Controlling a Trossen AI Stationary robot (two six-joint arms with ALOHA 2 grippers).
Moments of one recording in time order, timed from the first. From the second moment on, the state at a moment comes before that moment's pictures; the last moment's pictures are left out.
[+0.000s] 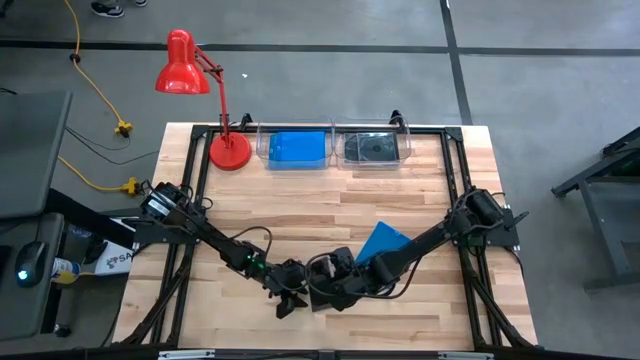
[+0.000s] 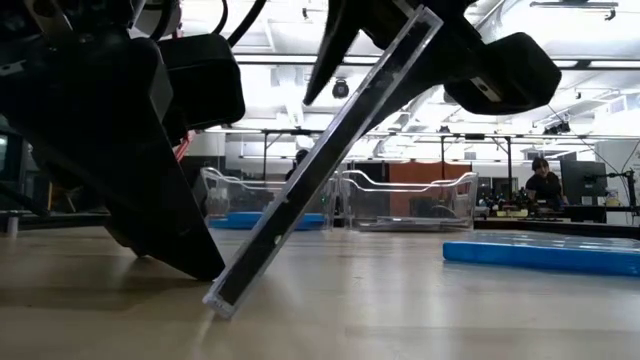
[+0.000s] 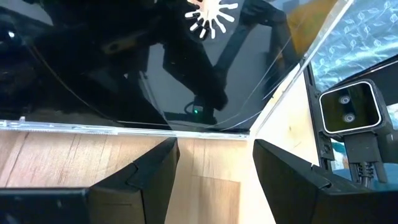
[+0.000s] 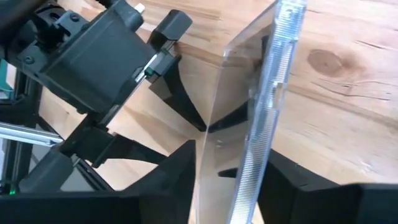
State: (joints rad) left arm -0.50 1.89 0.77 0.50 -0.04 -0.80; right arm 0.49 1.98 1.49 -0.49 0.33 1.66
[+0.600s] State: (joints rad) left arm -0.50 1.89 0.77 0.52 -0.01 -0.71; right arm 0.51 1.98 1.49 -0.52 0.35 1.64
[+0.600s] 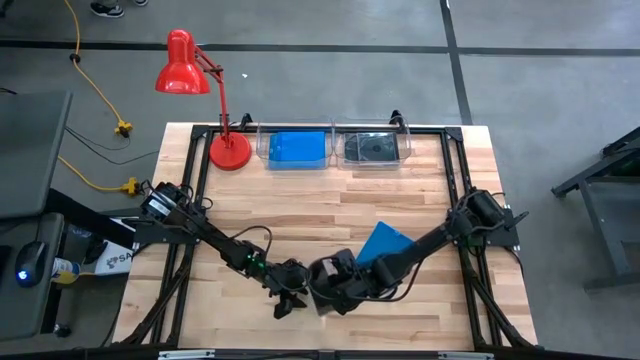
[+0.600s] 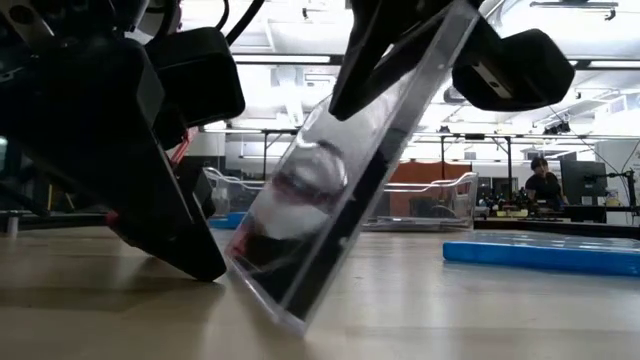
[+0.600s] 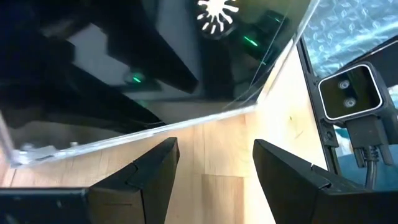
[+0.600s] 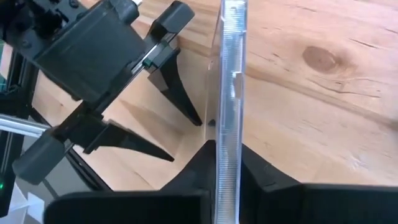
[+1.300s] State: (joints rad) left arm -0.36 1.68 0.73 0.43 0.07 -0.52; right arm 0.65 1.89 1.49 -0.61 0.50 1.64
